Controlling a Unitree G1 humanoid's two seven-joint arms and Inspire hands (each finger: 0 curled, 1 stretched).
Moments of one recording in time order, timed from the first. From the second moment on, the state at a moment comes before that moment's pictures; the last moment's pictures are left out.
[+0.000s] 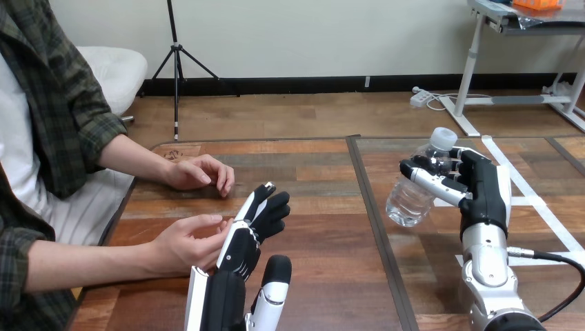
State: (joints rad) left arm 0.33 0.06 -0.39 0.27 0.30 -1.01 0.45; right arm -0.64 -0.19 -0.16 1.27 -0.03 -0.48 -0.24
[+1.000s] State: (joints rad) left arm 0.42 0.12 -0.22 0.04 0.48 -0.74 0.35; right arm -0.56 -0.19 -0.16 1.19 -0.03 -0.58 -0.22
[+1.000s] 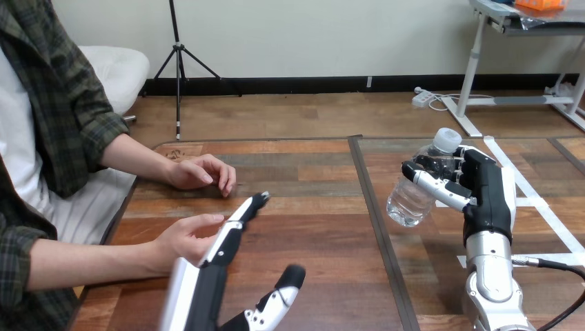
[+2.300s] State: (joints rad) left arm 0.50 0.20 -0.01 -0.21 0.89 -0.45 0.42; right arm -0.46 -0.16 -0.15 1.08 -0.05 -0.60 -0.20
